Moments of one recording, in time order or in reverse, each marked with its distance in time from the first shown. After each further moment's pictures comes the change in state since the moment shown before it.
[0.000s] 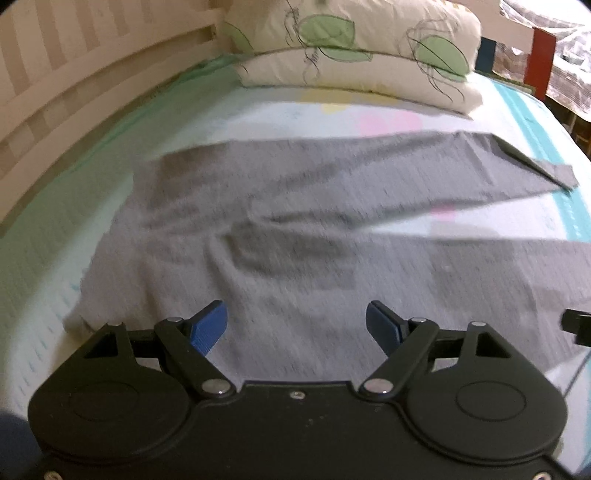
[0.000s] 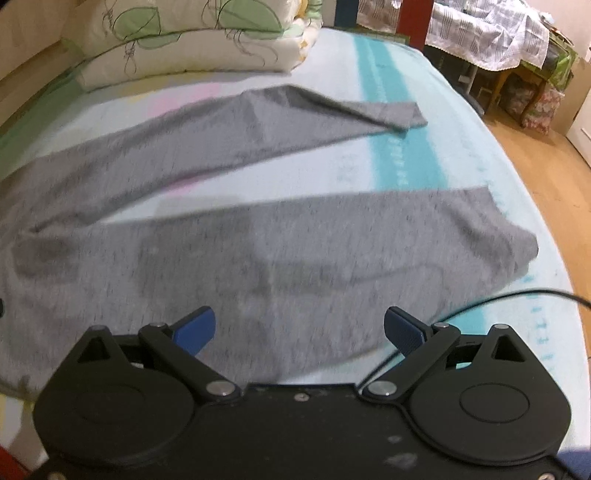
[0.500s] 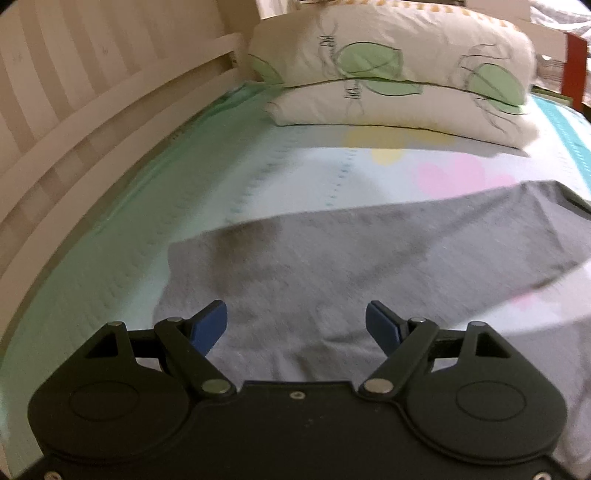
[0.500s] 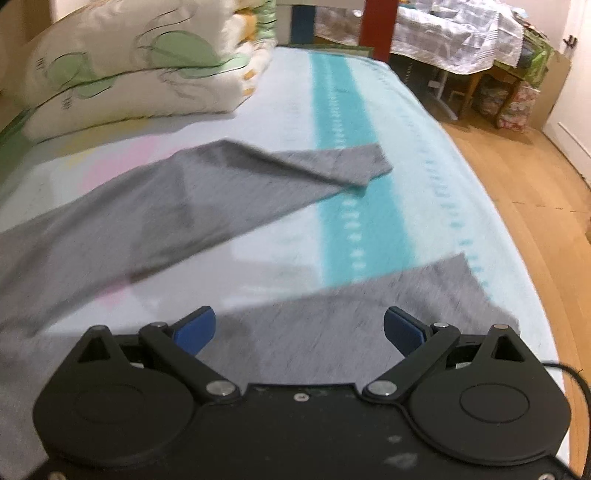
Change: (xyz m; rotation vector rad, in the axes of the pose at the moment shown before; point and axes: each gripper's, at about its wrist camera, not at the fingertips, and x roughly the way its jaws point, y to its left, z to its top) left arm 0.051 0.041 0.101 0.054 -0.035 0.117; right arm 0.053 -0.053 0.104 0.088 -0.034 -0.082
